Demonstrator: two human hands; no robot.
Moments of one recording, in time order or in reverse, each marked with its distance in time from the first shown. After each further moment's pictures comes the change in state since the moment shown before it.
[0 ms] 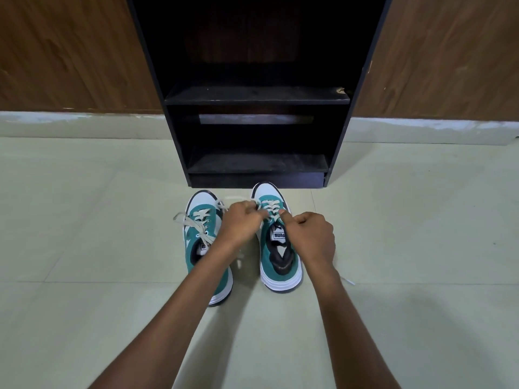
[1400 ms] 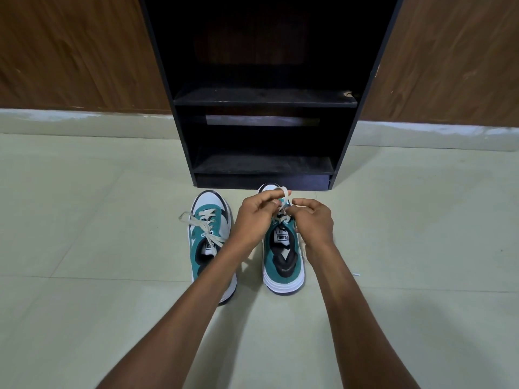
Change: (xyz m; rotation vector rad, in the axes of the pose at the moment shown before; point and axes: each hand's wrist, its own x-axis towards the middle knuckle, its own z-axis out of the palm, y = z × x) left_hand 0.010 -0.001 0.016 -0.403 -0.023 0.324; right_hand 0.023 -0.011 0.007 0.469 -0.101 0.100
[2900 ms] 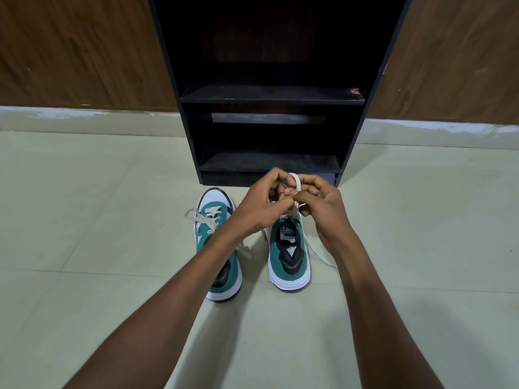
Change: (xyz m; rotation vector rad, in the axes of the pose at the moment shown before) left_hand 0.014 0.019 -0.016 0.191 -0.263 0.251; right_hand -0.011 -0.032 -0.020 0.229 -0.410 -0.296
